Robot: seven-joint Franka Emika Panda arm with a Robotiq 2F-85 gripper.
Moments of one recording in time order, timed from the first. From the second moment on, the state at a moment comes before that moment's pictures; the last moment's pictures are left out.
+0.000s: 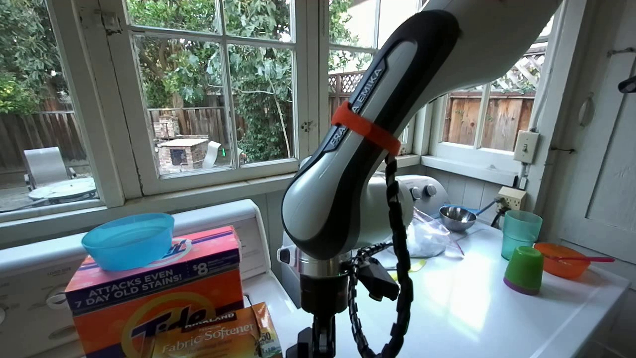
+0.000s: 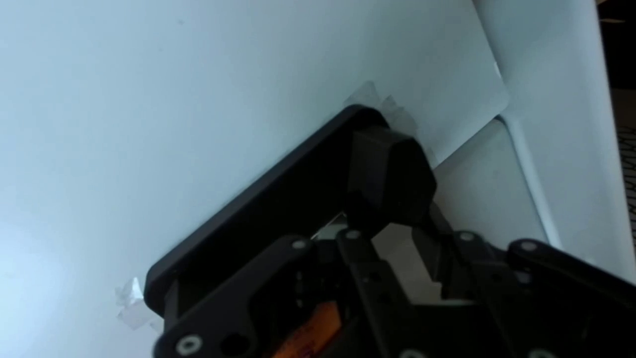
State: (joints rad) arm 0.21 0.28 0.47 -2.47 0.31 2.52 -0.76
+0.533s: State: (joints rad) arm 0.16 0.32 0.49 -2.46 0.39 2.48 -0.93
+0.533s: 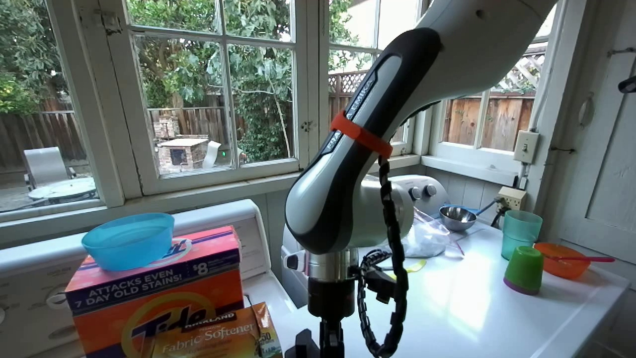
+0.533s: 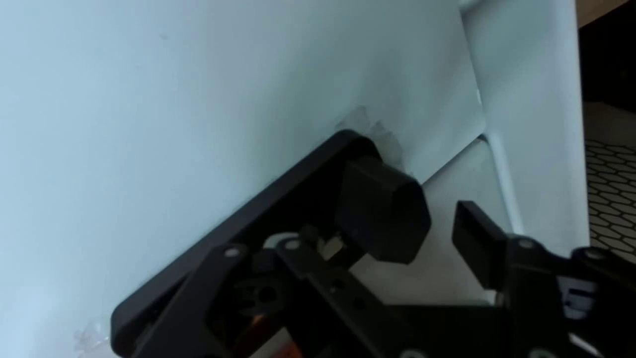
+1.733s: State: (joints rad) arm 0.12 0.10 0.37 -2.46 0.41 2.27 -0.70
